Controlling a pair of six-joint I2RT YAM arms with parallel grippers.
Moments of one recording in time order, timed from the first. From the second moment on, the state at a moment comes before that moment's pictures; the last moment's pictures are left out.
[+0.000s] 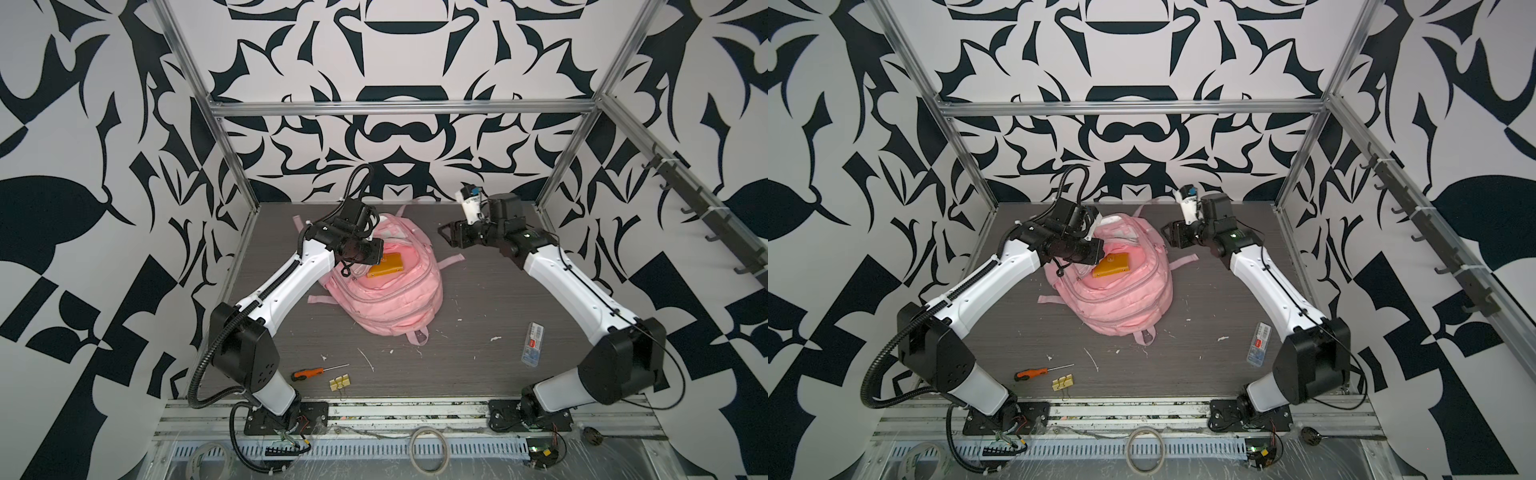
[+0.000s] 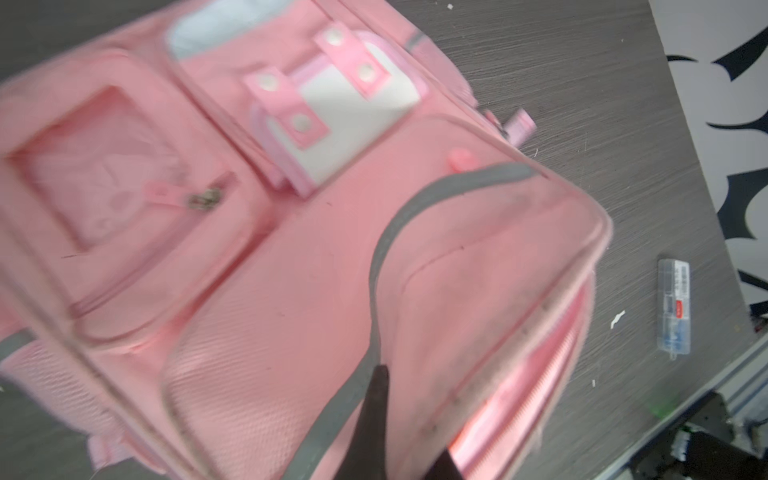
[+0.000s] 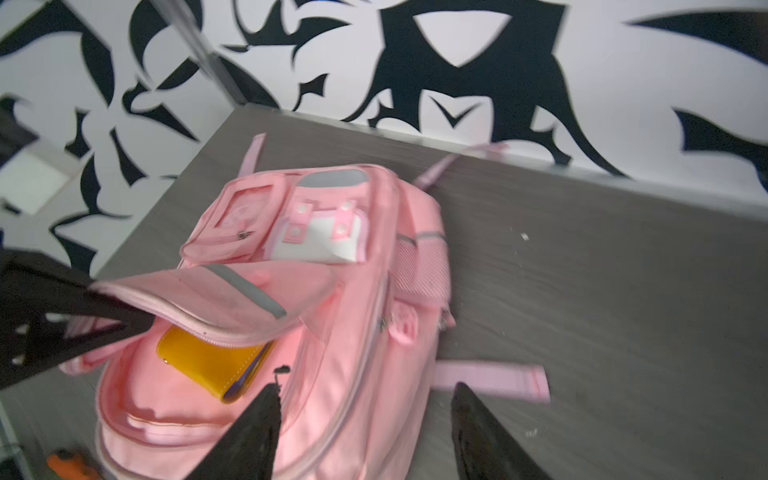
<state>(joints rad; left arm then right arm) -0.55 1.61 1.49 -0.82 0.15 -0.31 0.27 1.42 1.30 -0.49 -0.33 0.15</state>
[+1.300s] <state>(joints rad) -0.56 1.61 1.30 -0.48 0.45 -0.48 -0.39 1.40 0.72 -0.86 -0.14 0.58</state>
